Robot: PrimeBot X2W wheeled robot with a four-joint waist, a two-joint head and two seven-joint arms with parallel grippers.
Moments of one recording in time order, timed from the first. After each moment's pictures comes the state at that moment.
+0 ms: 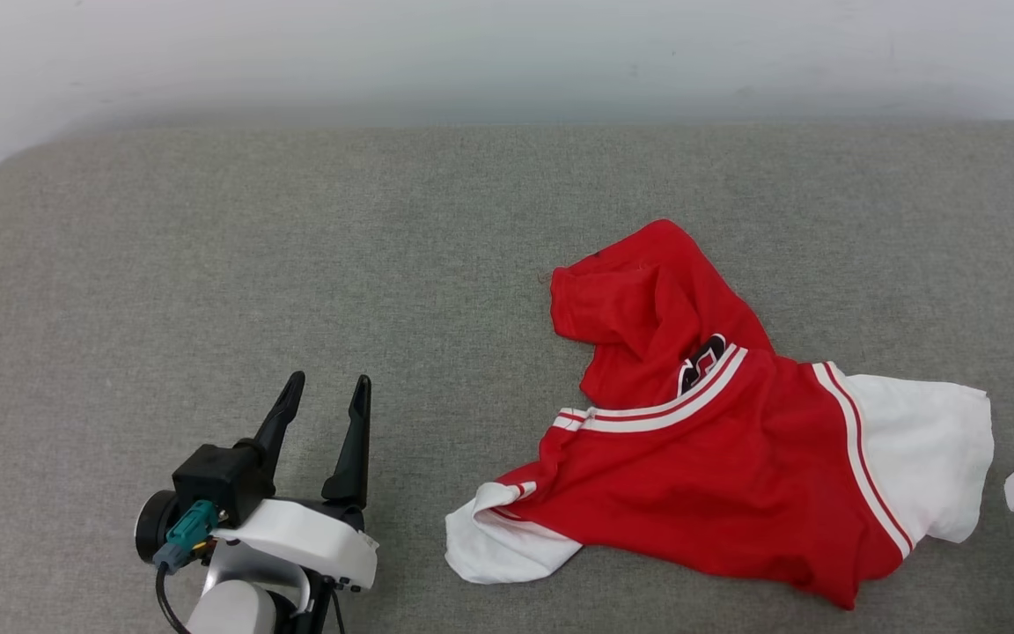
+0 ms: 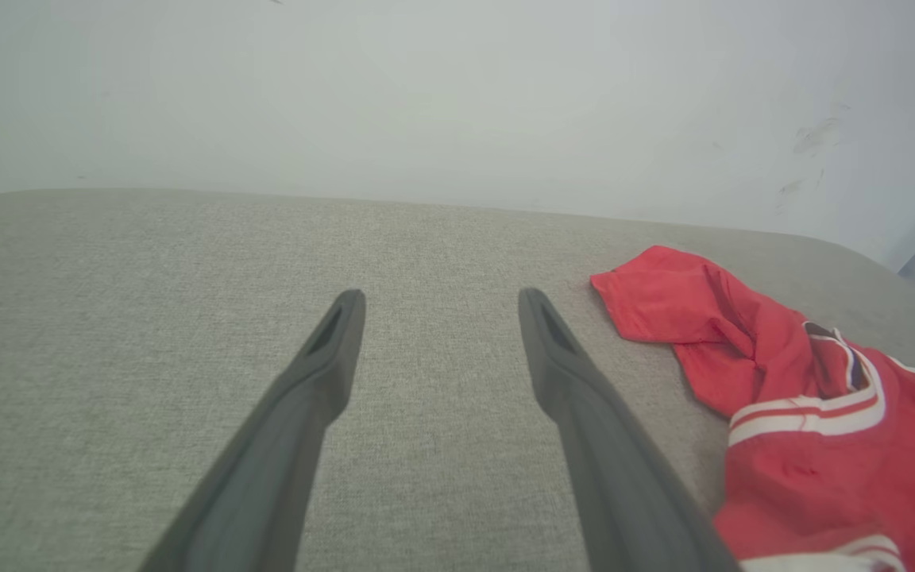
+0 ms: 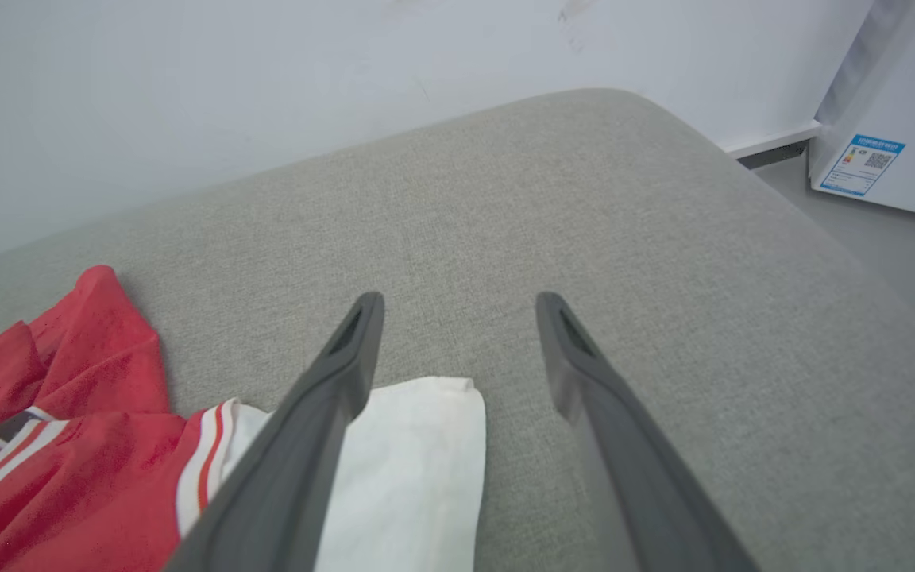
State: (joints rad) left arm -0.15 0.11 -0.13 0.23 -0.28 -0.09 -0.26; right arm -0.27 -0.14 -0.42 0.28 0.21 0.13 0.20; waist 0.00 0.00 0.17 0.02
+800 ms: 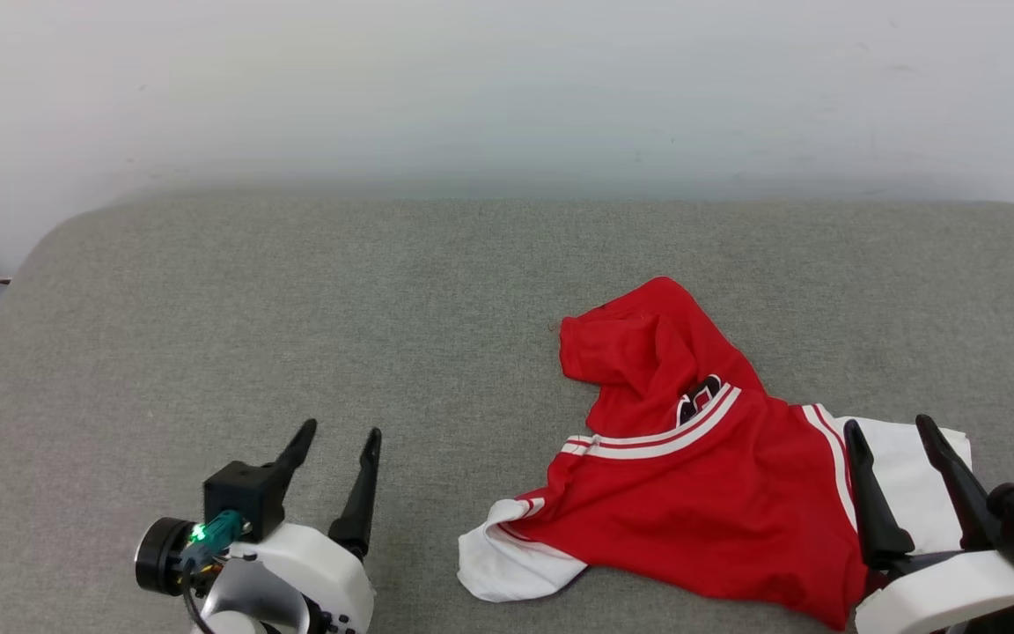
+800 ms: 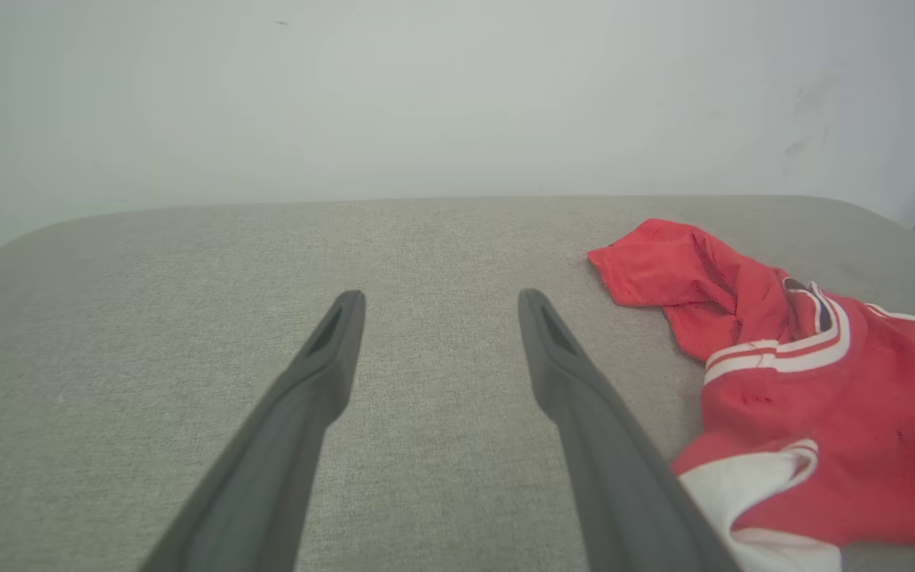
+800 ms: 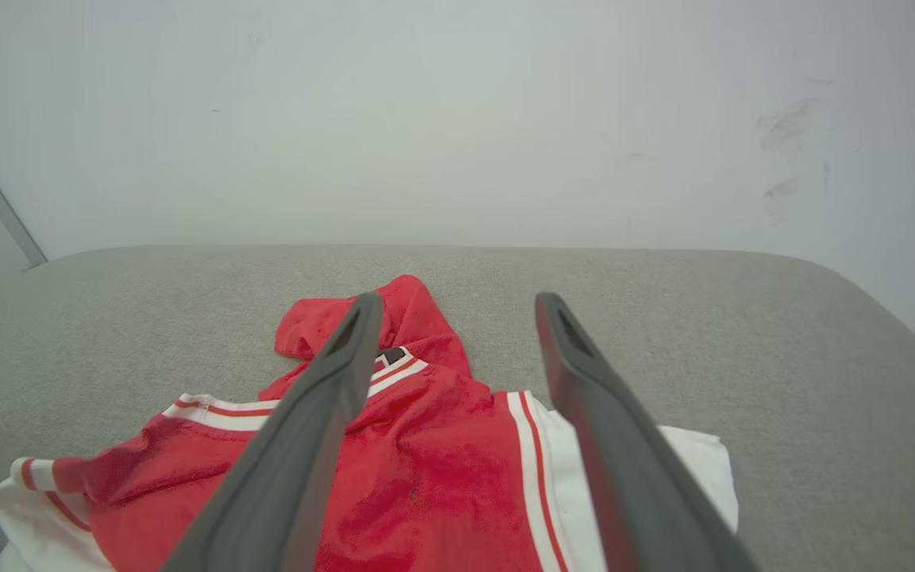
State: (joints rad) left arm -0.09 0.16 -0.17 0.19 -0.25 -0.06 -0.16; right arm 0.08 -0.05 -0.09 -0.12 0.13 0.13 0.00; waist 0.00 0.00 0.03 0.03
